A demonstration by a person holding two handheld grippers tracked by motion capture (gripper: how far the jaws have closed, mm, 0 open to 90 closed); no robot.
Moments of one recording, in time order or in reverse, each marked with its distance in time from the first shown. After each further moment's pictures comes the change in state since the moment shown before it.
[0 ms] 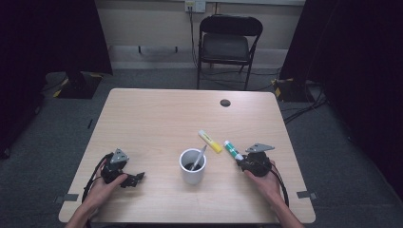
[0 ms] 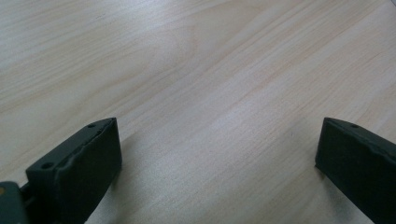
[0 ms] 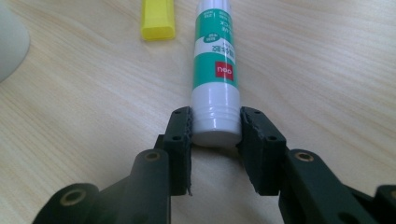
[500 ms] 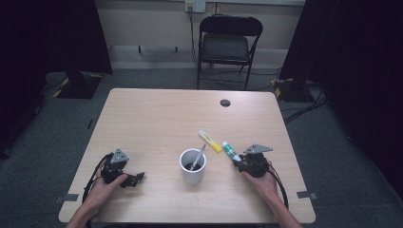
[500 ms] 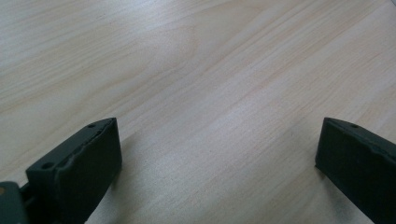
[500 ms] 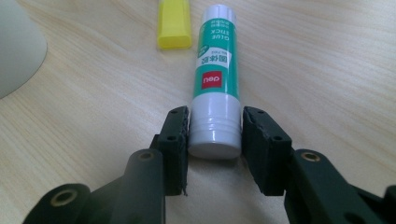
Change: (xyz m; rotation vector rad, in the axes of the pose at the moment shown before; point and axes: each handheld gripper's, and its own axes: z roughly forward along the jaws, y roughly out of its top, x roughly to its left) left arm 0.000 0.000 0.000 -0.001 0.002 0.000; right arm 0.006 -0.001 0.005 -0.040 0.029 -0.016
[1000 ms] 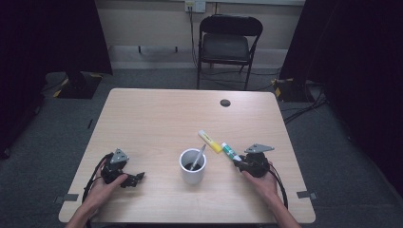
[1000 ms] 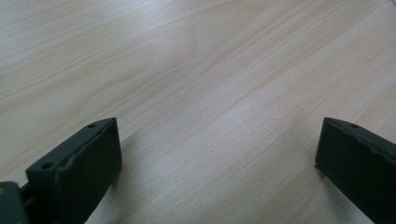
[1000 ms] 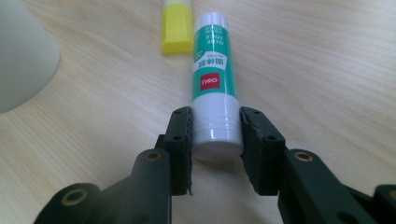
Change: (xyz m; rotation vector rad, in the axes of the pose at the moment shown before) left arm 0.000 0.000 0.000 0.000 0.000 0.000; right arm 0.000 0.003 -0.006 -0.001 0.018 0.035
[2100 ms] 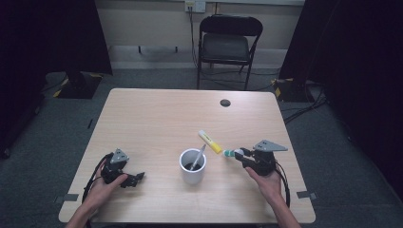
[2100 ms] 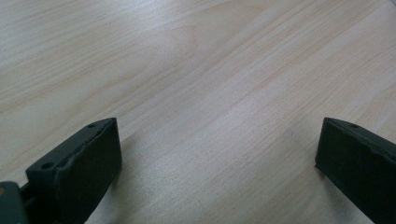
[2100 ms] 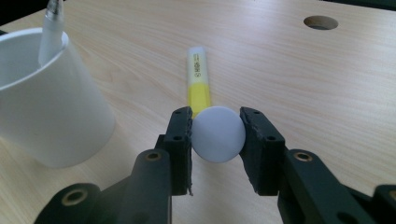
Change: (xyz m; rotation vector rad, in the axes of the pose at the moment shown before) left arm 0.000 0.000 0.000 0.001 0.000 0.000; right arm 0.008 0.019 -0.040 -0.203 0.041 0.027
